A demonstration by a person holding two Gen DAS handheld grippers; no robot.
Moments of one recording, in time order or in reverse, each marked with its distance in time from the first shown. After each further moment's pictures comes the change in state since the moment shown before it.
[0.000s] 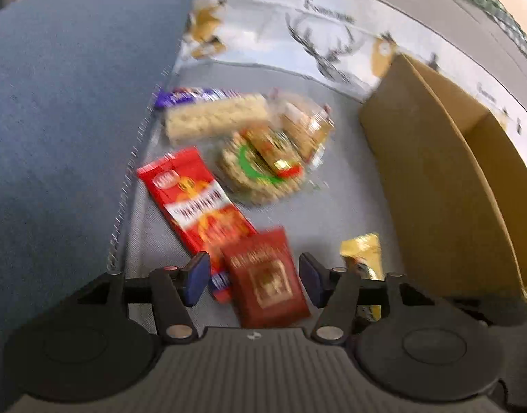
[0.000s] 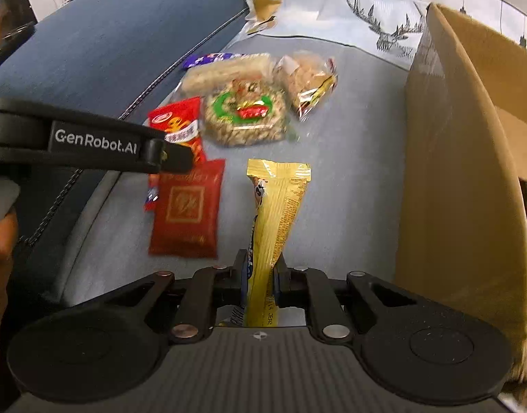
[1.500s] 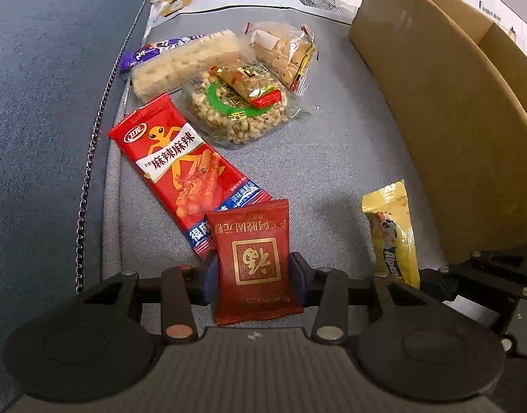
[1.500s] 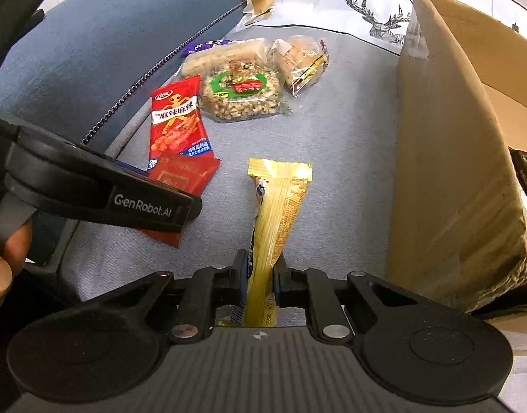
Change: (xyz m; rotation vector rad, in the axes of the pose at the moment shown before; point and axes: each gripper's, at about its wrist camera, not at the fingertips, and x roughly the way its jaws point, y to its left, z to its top) left arm 0.030 -0.028 -0.022 0.157 0.154 0.116; right arm -0.002 -0.001 -0.017 0.002 -0.005 -0.014
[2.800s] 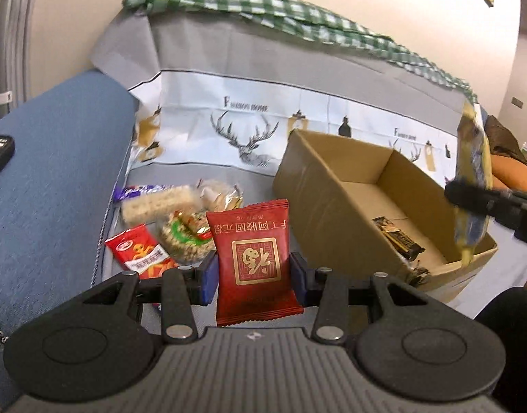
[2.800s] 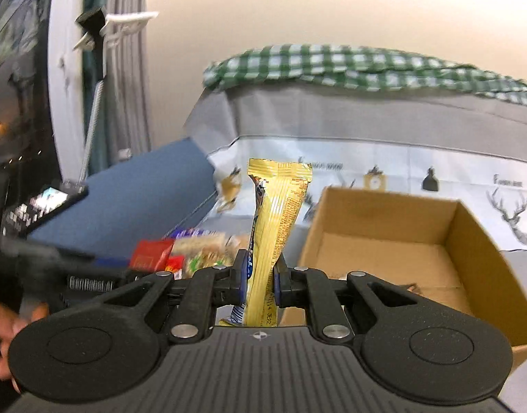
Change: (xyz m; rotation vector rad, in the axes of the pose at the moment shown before) left arm -0.118 -0.013 -0.053 -0.021 -0.556 -0.198; right arm -0.191 -0.036 -0.035 -0.018 -0.646 -0.080
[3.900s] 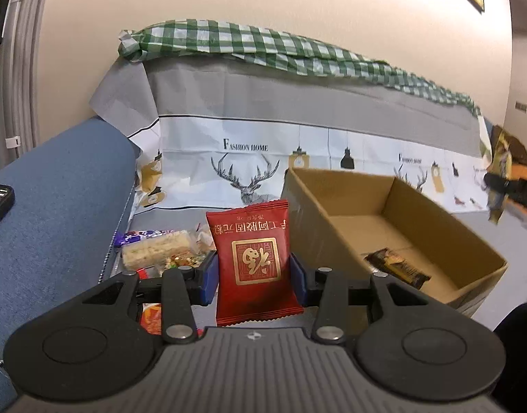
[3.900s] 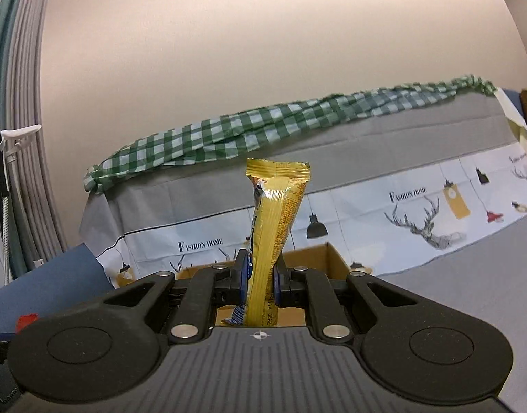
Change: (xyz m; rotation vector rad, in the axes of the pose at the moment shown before) left arm -0.004 -0.033 0.006 0.049 -0.140 0.068; right arm -0.020 -0.165 -0.029 0.263 -0.256 -0.220
